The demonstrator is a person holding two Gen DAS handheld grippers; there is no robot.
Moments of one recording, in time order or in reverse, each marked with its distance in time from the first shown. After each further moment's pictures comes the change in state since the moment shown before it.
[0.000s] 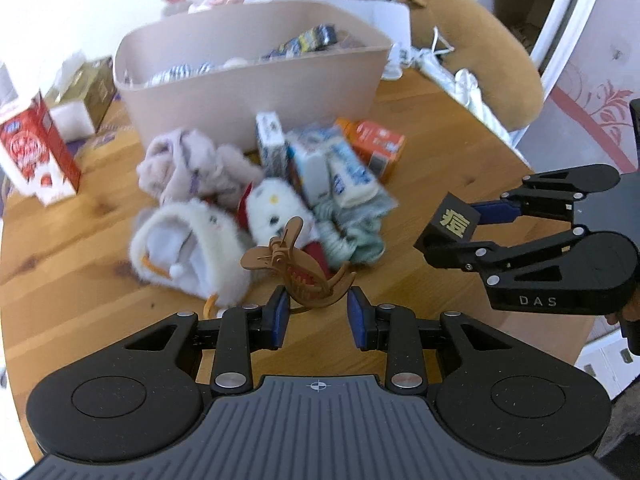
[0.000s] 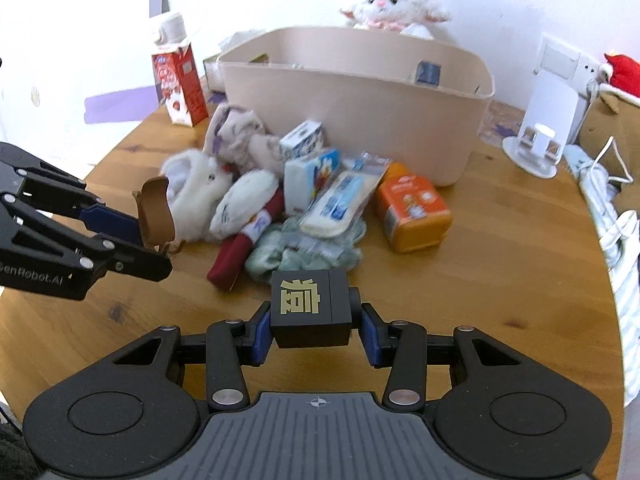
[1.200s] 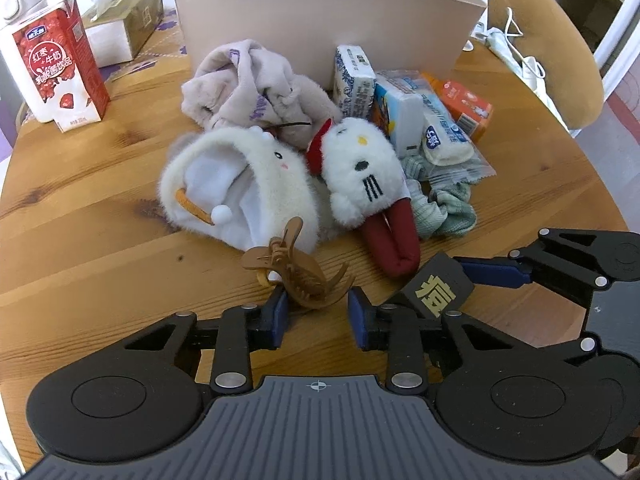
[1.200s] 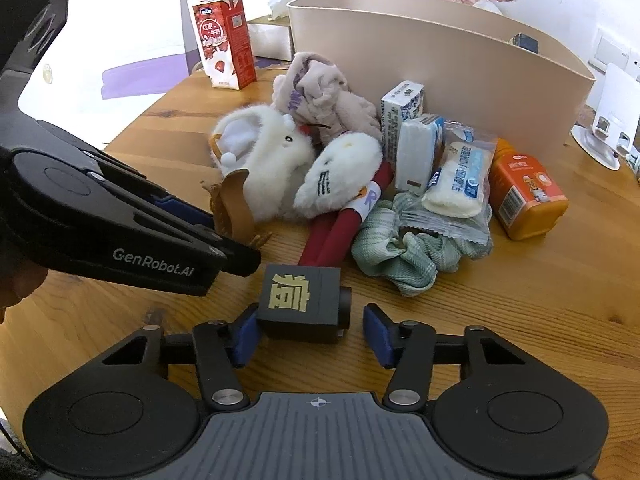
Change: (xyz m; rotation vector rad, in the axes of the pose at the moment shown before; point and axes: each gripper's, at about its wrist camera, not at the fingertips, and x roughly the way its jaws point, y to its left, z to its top) left arm 0.051 0.045 -0.022 -0.158 0.103 0.085; right arm 0.058 0.069 -0.009 0.012 0.048 0.026
